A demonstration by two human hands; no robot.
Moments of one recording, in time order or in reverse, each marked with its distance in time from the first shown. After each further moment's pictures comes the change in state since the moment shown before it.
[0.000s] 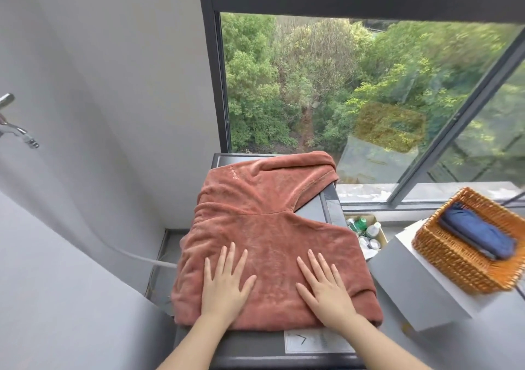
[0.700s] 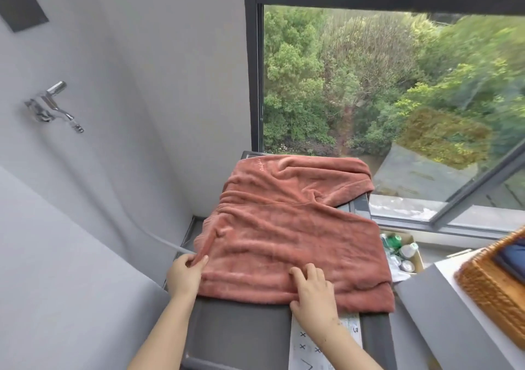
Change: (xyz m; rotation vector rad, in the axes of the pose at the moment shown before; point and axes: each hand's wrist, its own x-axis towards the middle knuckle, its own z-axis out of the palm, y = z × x) left_hand 0.013 -0.064 -0.042 -0.982 0.402 -0.818; right_hand 0.040 -0.049 -0.006 -0.014 0.061 -0.086
